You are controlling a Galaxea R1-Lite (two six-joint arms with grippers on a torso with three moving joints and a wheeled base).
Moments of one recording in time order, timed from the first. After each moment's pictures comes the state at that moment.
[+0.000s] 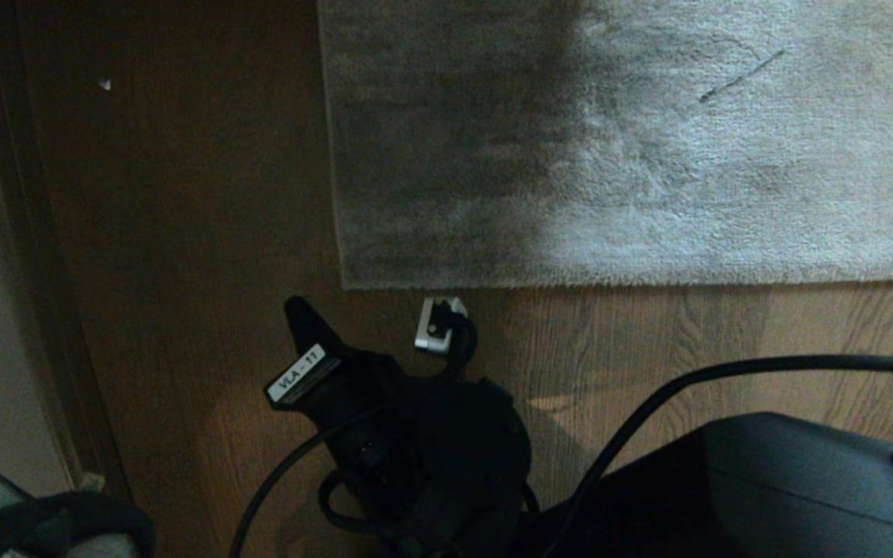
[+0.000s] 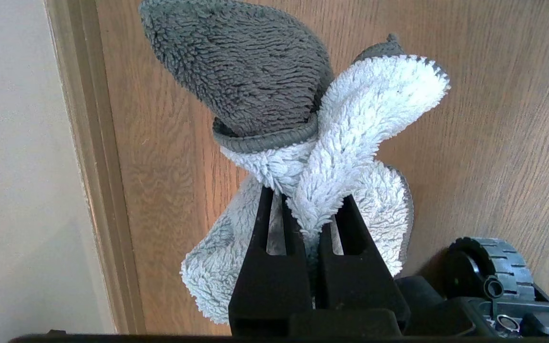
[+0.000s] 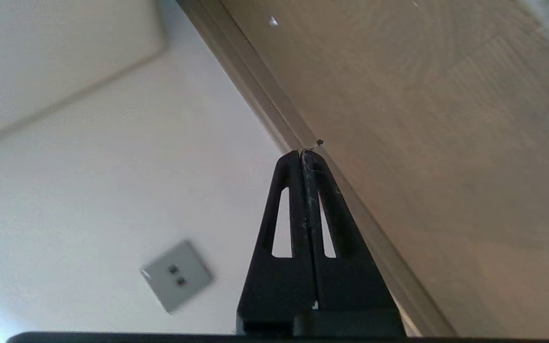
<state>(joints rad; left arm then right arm) 0.00 0.00 0.00 0.00 0.03 -0.08 1.18 2.31 -1.26 -1.52 -0.38 0.79</state>
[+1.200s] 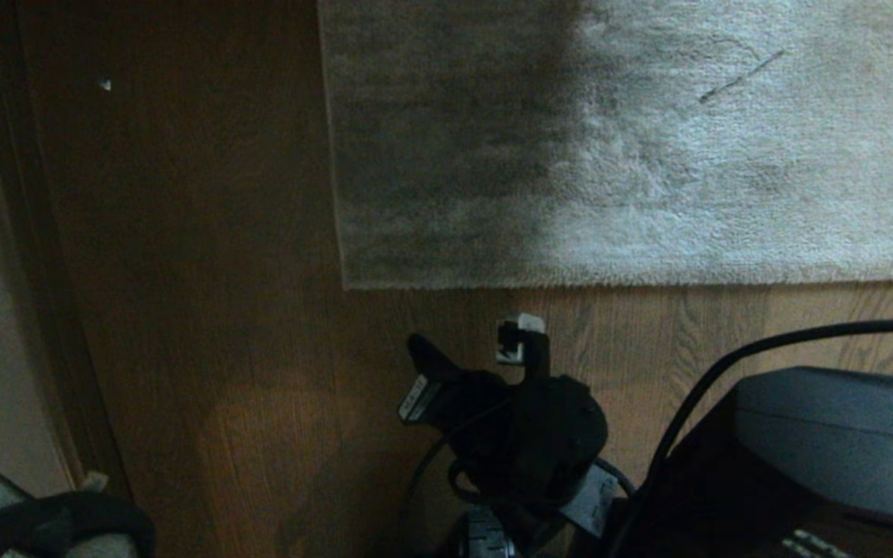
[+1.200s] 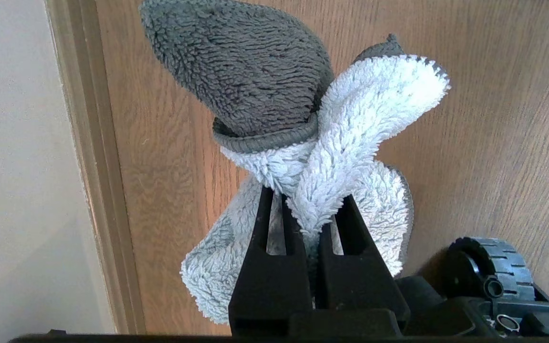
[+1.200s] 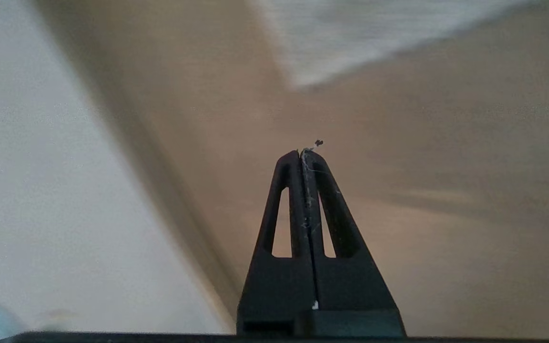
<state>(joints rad) 0.00 0.00 0.00 0.00 0.03 -0.08 1.02 2.22 -0.88 -1.52 -0.40 0.55</state>
